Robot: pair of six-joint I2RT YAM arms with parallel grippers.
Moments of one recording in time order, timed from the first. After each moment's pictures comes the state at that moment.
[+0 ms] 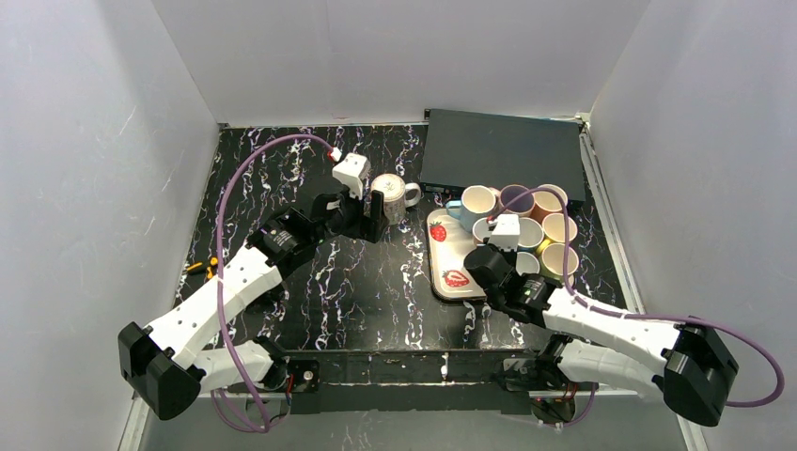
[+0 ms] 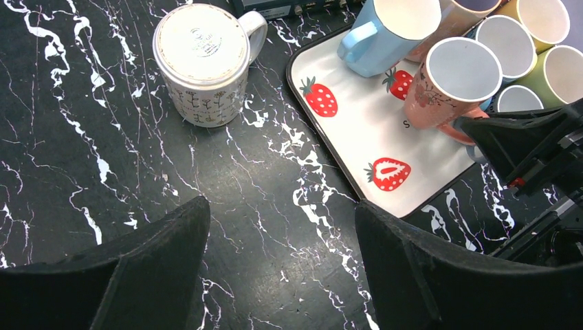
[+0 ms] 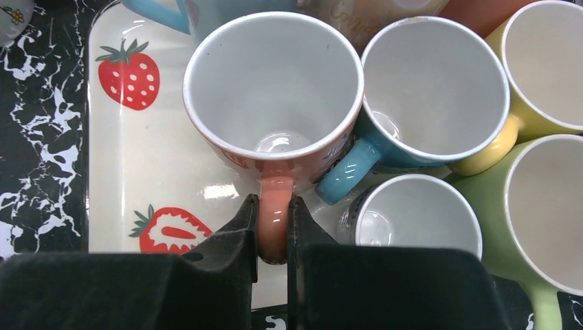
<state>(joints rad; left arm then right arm) -0.68 1.12 1.05 -0.43 -0.05 -0.24 0.94 0.98 0.53 -0.31 0.86 0.56</state>
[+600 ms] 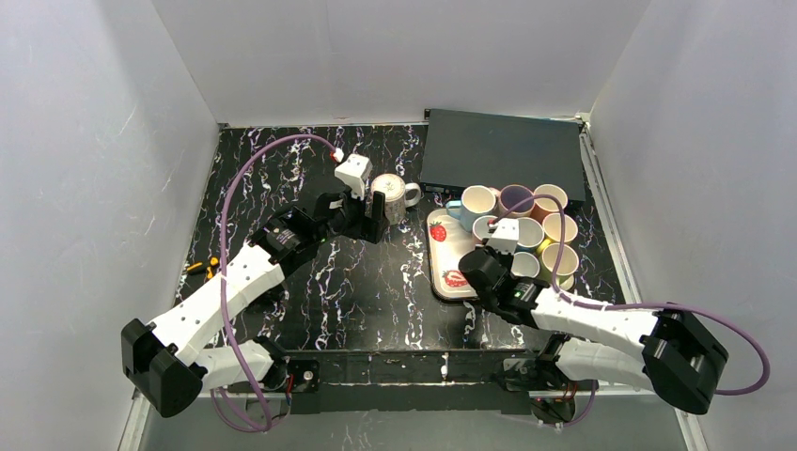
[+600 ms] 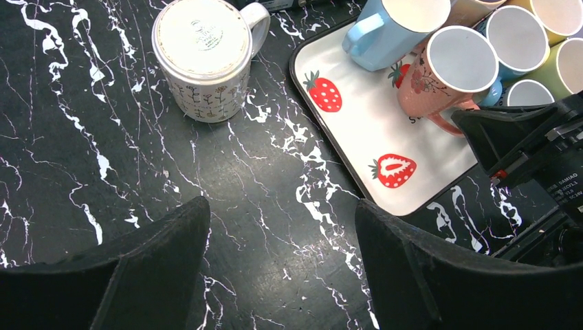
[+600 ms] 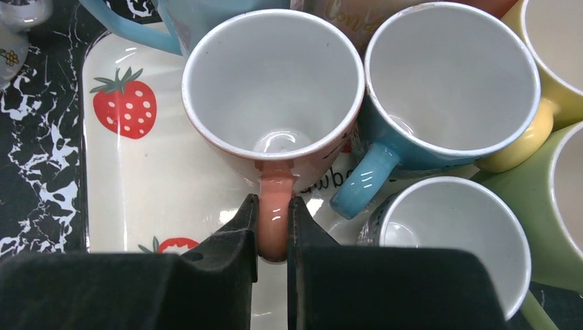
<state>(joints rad) -0.68 1.14 1.05 -0.43 -0.05 -0.24 0.94 1.07 0.46 -0.14 0.93 0.62</state>
